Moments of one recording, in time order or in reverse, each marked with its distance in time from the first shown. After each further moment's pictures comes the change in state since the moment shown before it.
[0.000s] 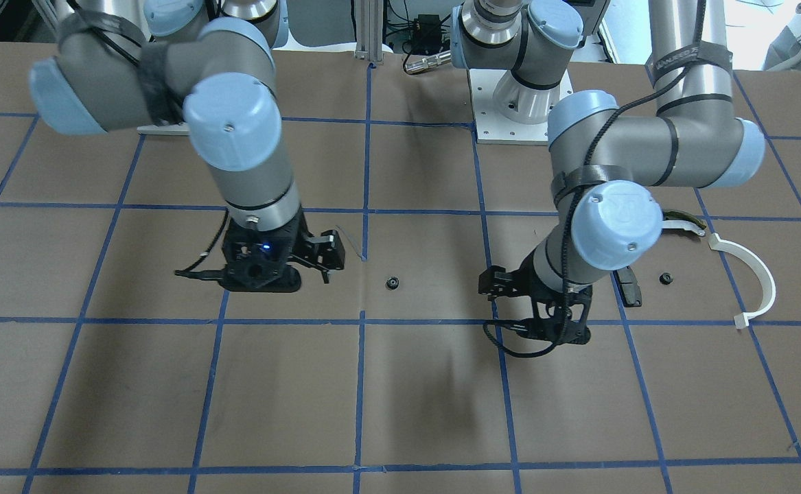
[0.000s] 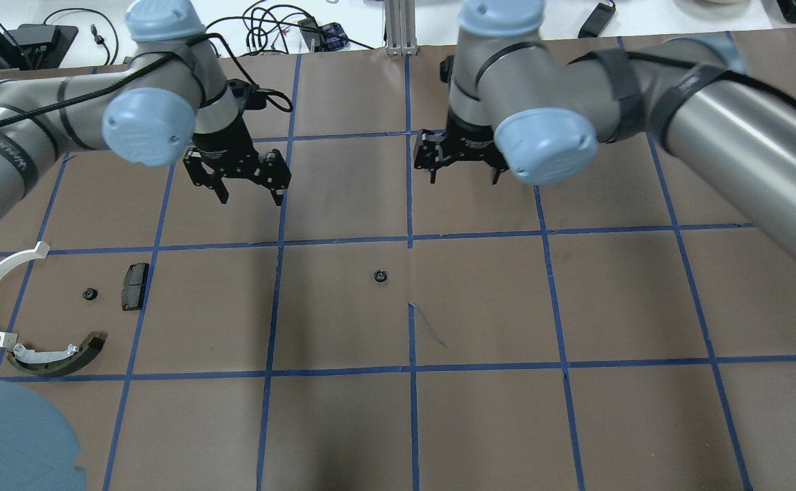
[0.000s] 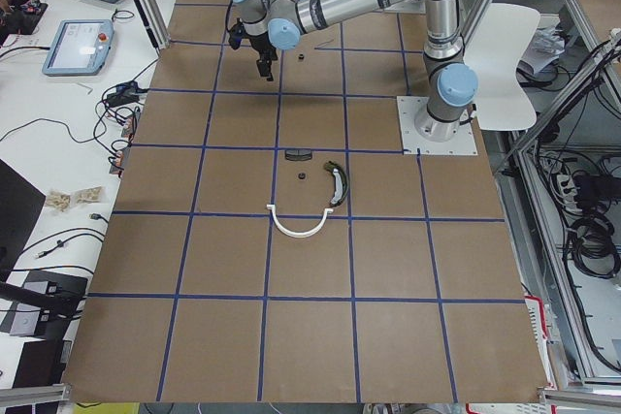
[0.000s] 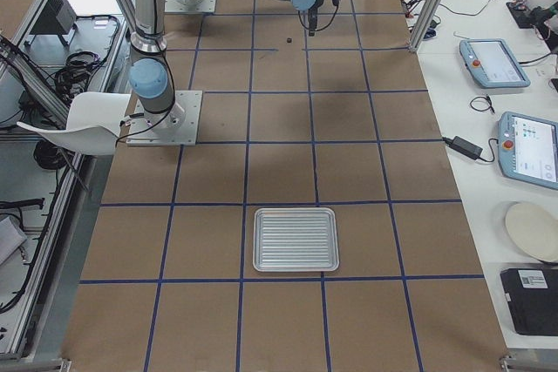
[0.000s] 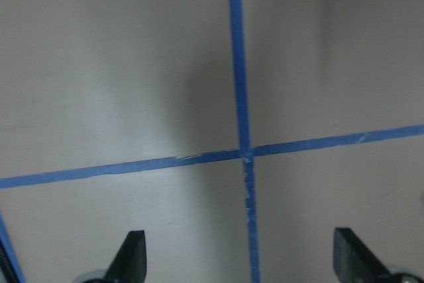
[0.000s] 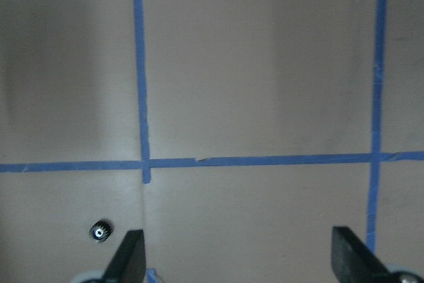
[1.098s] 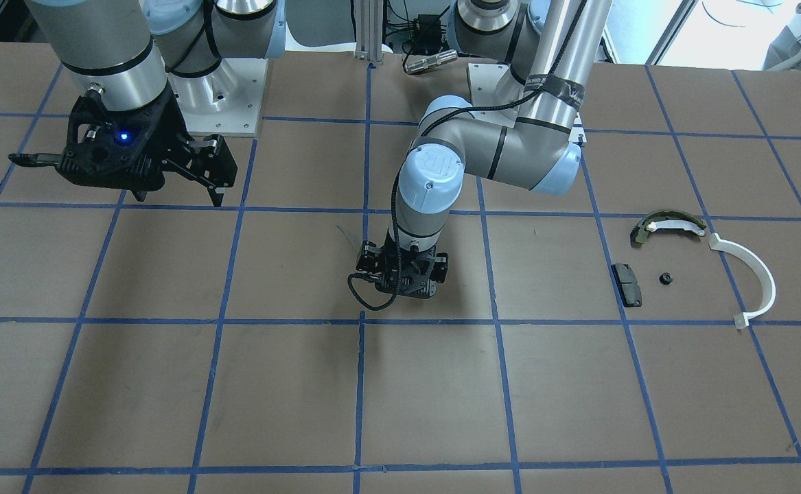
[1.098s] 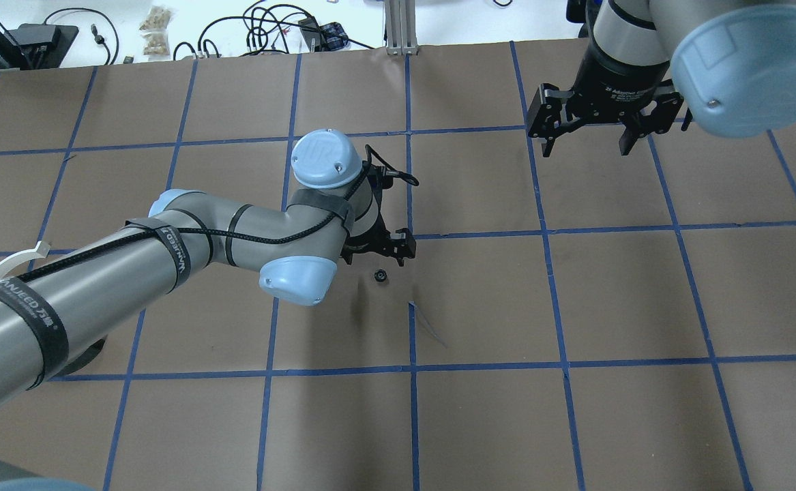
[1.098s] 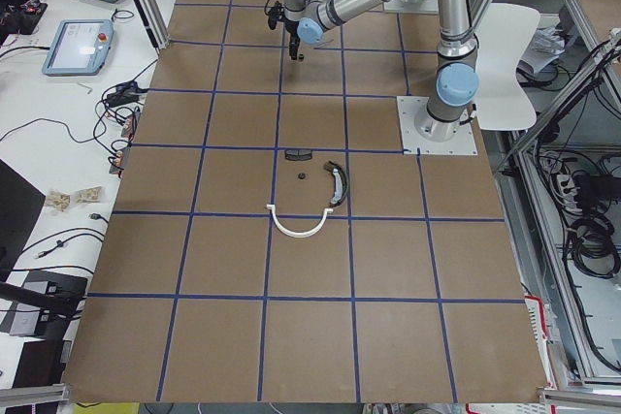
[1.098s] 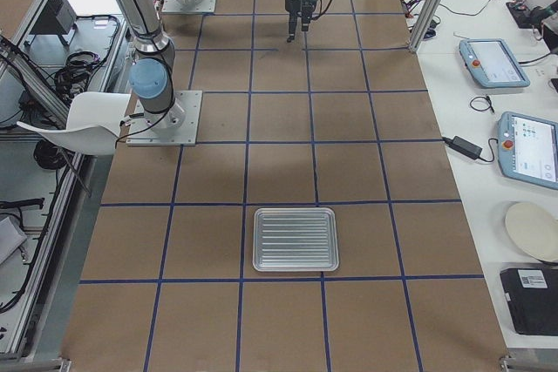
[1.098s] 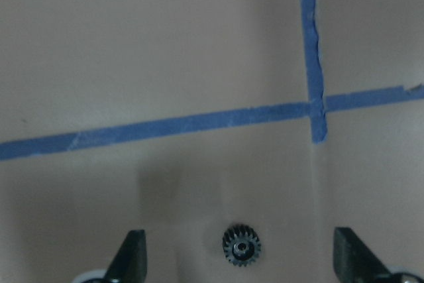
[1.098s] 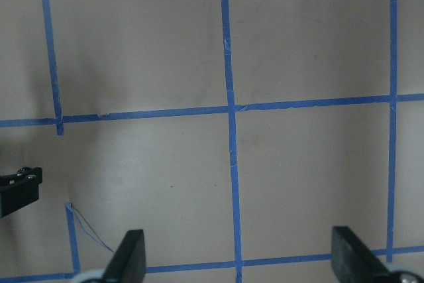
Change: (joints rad) left arm -0.268 -0.033 -0.324 0.549 -0.068 -0.254; right arm -0.121 -0.208 -0.015 0.238 -0.086 -0.117
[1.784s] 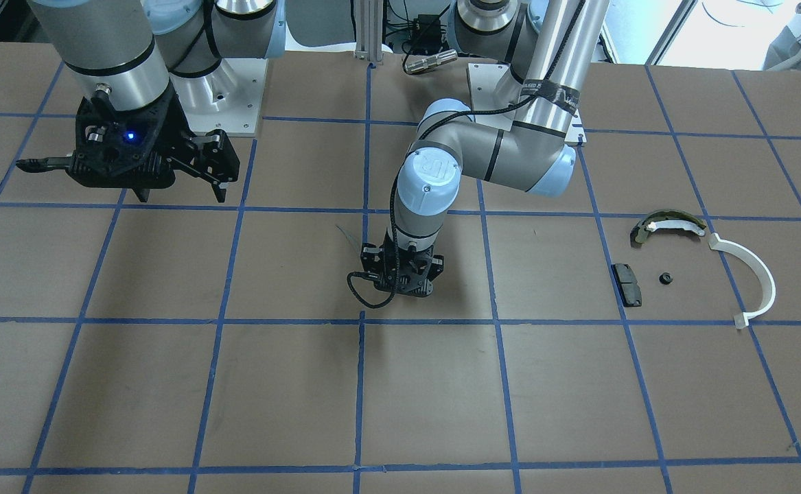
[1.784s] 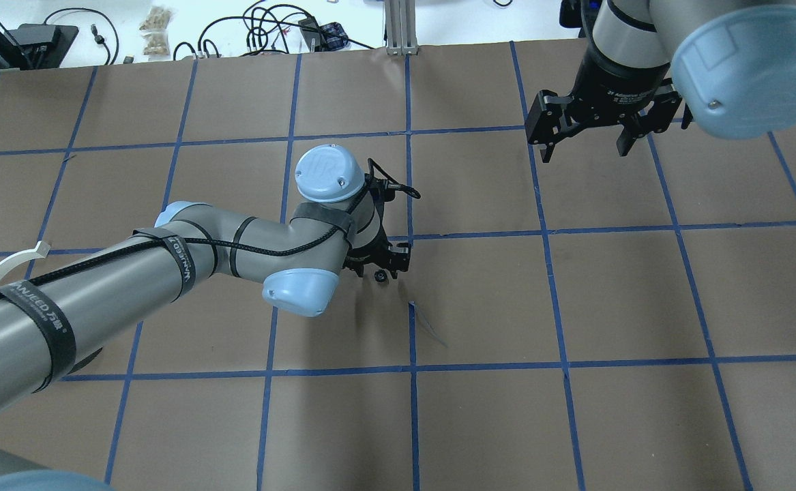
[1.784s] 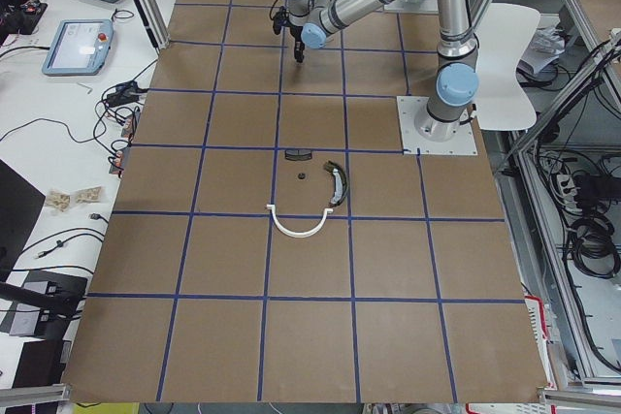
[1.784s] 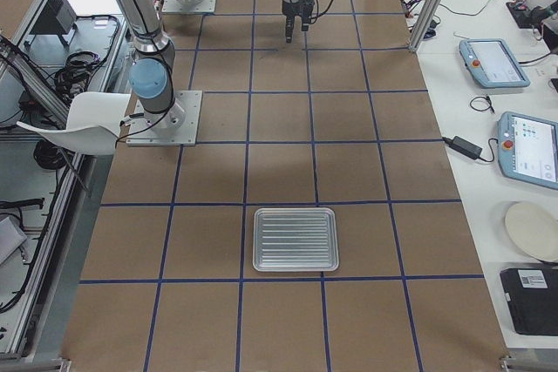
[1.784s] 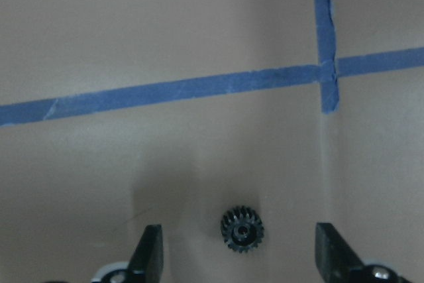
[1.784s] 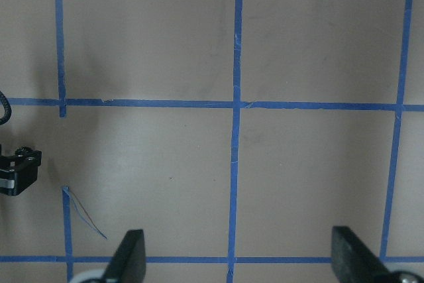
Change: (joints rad) left arm -0.002 -0.013 -0.010 0.013 -0.008 0.009; right arm 0.001 -0.001 0.008 0.006 0.011 -0.067
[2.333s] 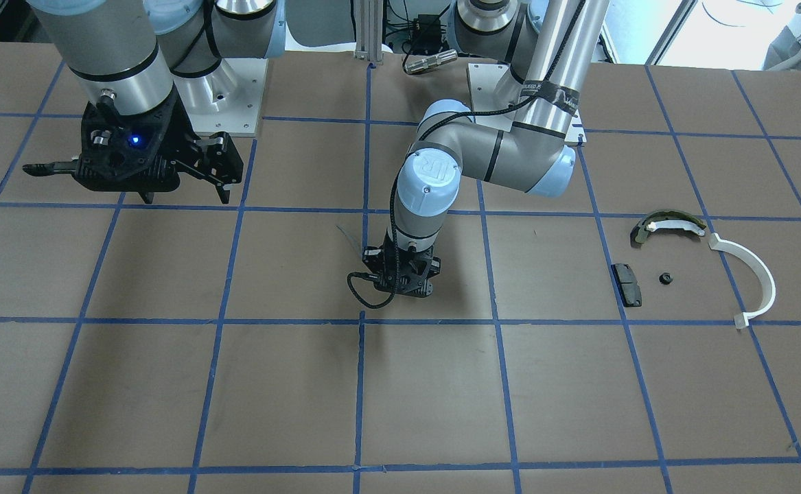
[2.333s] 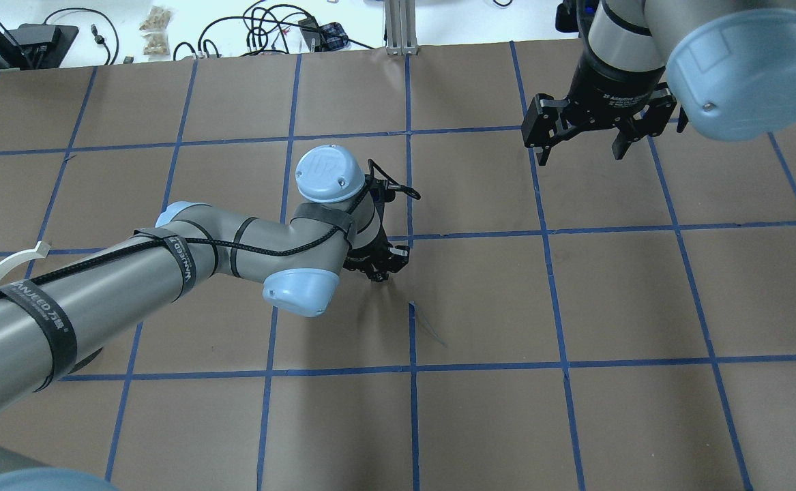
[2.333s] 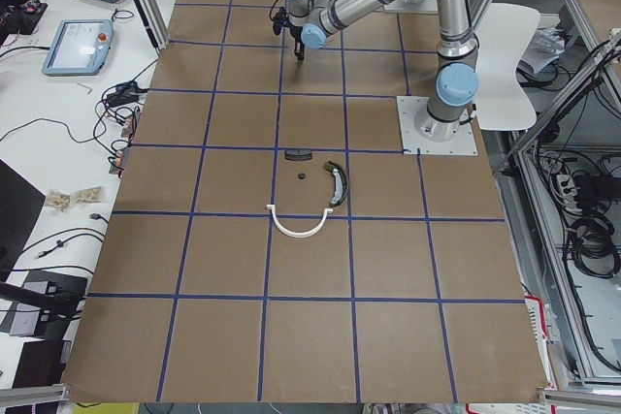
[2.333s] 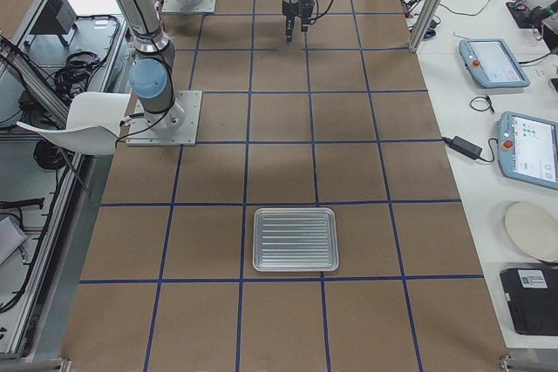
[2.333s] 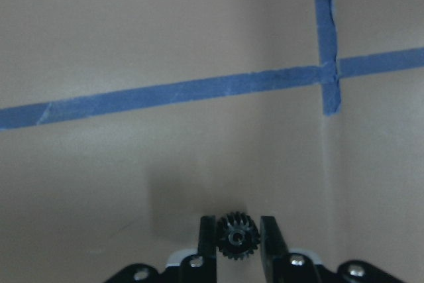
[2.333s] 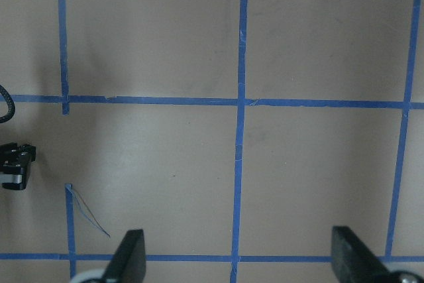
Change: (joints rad) left arm 0.000 -0.001 -0.001 -0.001 0.000 0.001; right arm 0.003 0.003 0.002 0.000 0.005 0.001
